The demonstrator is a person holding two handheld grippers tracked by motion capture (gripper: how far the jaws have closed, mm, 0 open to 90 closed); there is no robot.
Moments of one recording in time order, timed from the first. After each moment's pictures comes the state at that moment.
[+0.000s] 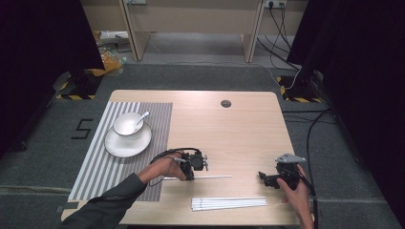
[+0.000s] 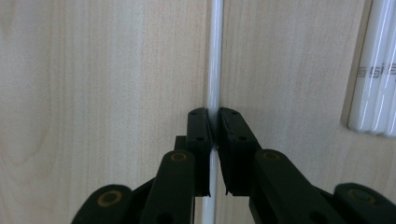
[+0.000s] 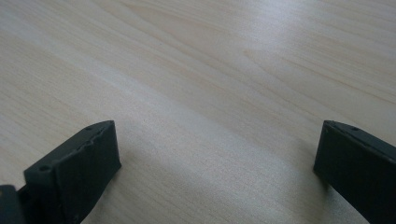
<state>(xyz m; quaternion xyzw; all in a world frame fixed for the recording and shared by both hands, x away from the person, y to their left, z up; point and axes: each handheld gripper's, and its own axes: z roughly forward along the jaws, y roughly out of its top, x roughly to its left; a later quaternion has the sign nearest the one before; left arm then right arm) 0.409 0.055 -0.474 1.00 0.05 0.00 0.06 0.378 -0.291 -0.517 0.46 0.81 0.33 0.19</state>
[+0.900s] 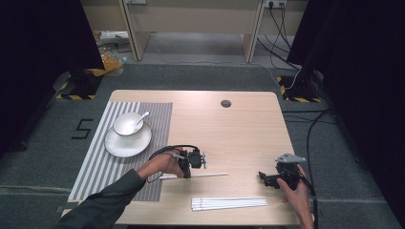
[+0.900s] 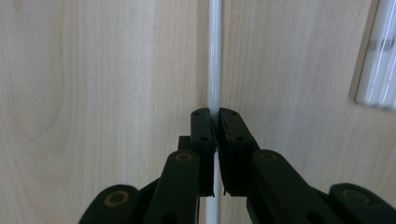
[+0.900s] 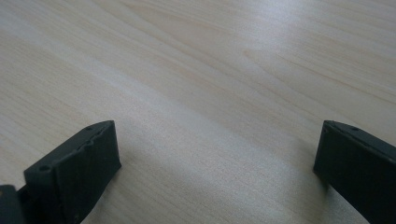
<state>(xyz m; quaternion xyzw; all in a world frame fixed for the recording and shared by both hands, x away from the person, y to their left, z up) 0.415 0.066 -0.466 1.00 0.05 0.00 0.04 0.378 -0.291 -0.517 0.46 0.81 0.33 0.19</state>
